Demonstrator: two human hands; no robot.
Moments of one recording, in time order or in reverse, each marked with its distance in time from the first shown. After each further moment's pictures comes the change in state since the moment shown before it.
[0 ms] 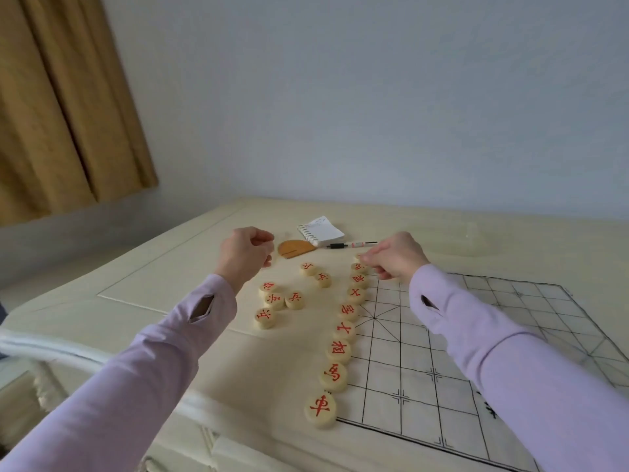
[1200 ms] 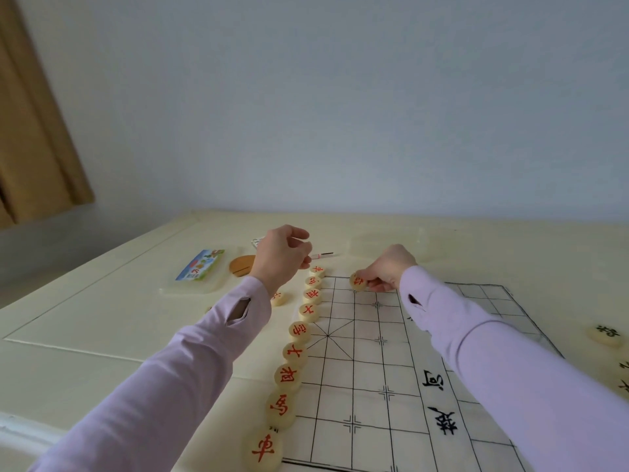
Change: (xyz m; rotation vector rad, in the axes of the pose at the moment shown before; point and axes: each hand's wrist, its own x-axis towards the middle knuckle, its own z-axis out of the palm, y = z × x) left_hand -0.005 0.066 0.097 -0.147 -0.218 0.122; right_hand 0.040 0.044 -0.042 -0.013 0.048 0.211
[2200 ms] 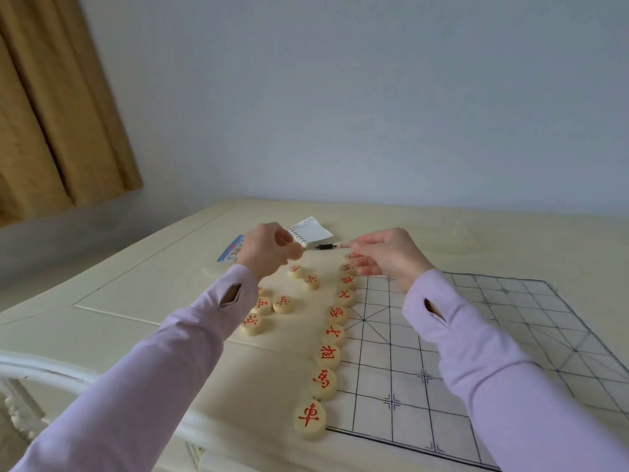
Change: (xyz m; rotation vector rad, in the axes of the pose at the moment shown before) left_hand -0.010 -0.032 -0.071 0.272 0.009 -0.096; right_hand -0.066 -0.036 0.032 0.386 -0.204 -0.248
